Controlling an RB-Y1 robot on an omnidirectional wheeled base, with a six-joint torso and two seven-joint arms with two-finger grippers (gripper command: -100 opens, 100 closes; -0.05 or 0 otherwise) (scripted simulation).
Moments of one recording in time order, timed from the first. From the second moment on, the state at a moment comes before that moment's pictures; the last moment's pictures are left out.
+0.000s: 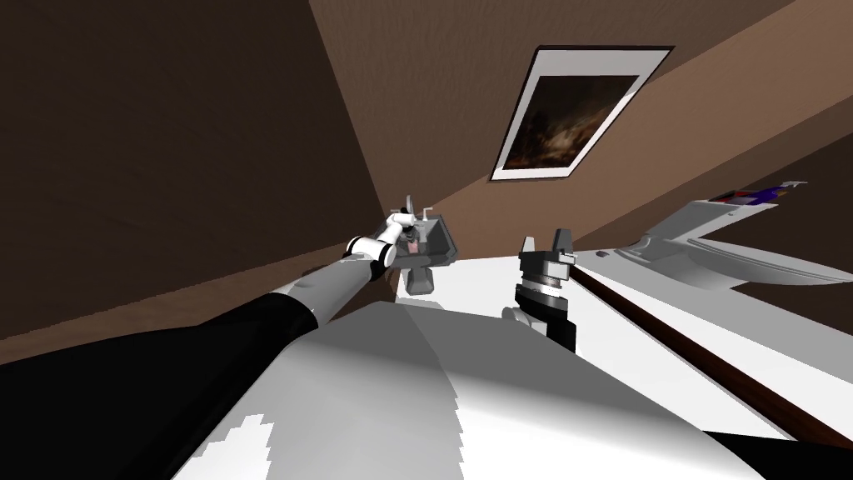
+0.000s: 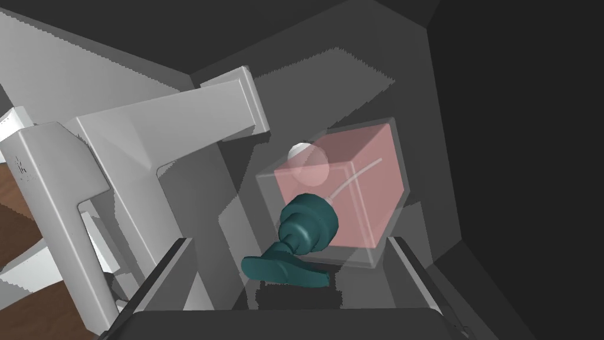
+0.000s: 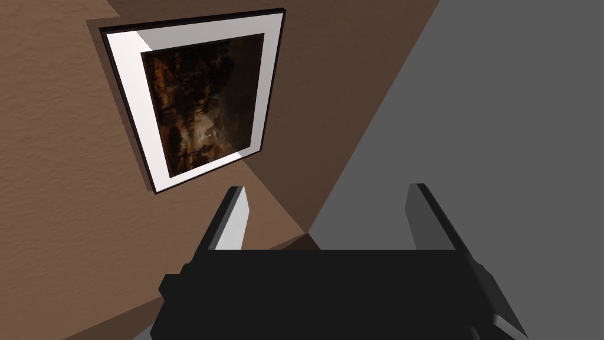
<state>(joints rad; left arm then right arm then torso) -1.15 0.24 0.10 -0.54 0.19 1.13 -0.07 0.54 0.00 -0.05 -2.33 -0.09 -0.48 0.05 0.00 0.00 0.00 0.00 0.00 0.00</state>
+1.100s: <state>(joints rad) -1.16 0.25 0.10 -0.48 0.18 1.13 -0.08 0.54 0.00 -0.05 -2.33 -0.09 -0.48 0.05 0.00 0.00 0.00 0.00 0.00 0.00</state>
